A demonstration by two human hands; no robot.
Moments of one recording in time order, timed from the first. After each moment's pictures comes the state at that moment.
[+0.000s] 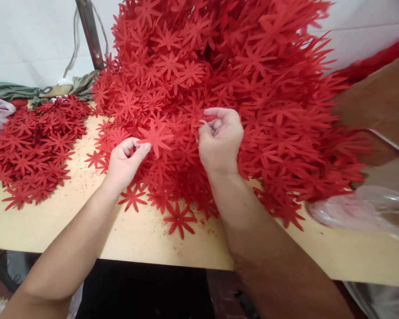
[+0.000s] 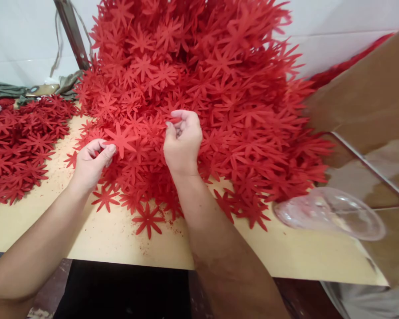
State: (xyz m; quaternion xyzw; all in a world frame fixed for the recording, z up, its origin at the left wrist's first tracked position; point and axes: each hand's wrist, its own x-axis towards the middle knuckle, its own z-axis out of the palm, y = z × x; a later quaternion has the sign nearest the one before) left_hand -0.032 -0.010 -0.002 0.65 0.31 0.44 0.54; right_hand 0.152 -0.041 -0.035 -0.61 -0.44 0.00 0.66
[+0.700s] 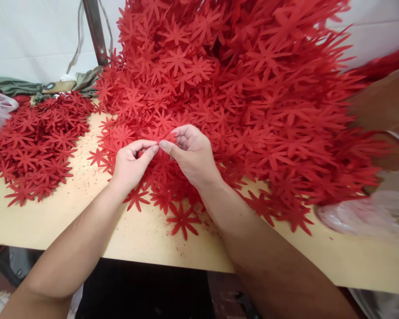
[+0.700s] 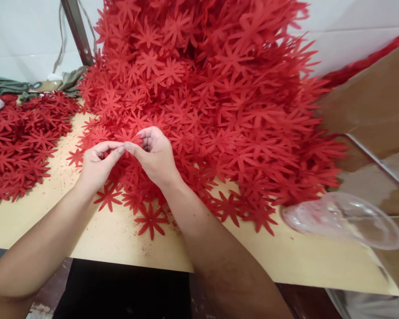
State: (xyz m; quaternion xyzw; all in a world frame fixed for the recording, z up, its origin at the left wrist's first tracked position) left_hand -0.029 -0.014 -0.006 0.67 0.34 0.44 0.49; right_hand 0.092 -0.055 -0.010 -0.50 -0.44 0.32 0.68
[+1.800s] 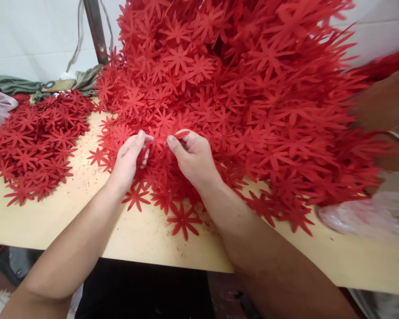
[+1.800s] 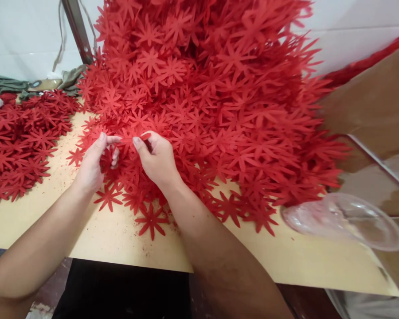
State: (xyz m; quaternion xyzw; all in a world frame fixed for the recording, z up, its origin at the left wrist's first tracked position) left_hand -0.032 -0.011 0.000 0.56 0.33 0.41 0.64; right_hand 0.096 -0.056 -0.014 -0.53 -0.48 0.26 0.65
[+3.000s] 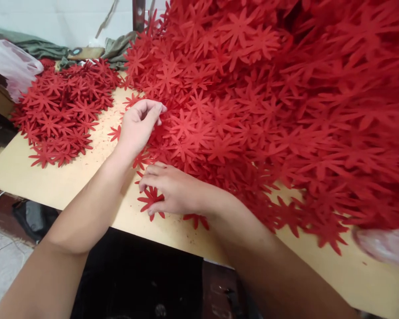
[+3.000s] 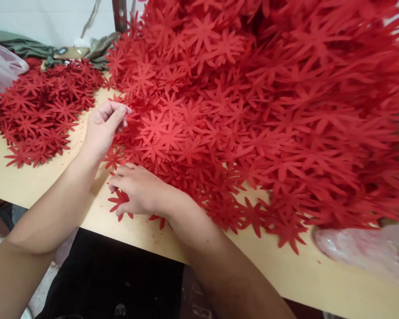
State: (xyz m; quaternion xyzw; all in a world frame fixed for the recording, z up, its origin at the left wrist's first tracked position) left_hand -0.048 0.018 -0.002 0.64 0.34 0.50 0.48; right_hand 0.048 -0.088 -0.005 -0.41 -0.86 0.28 0.10
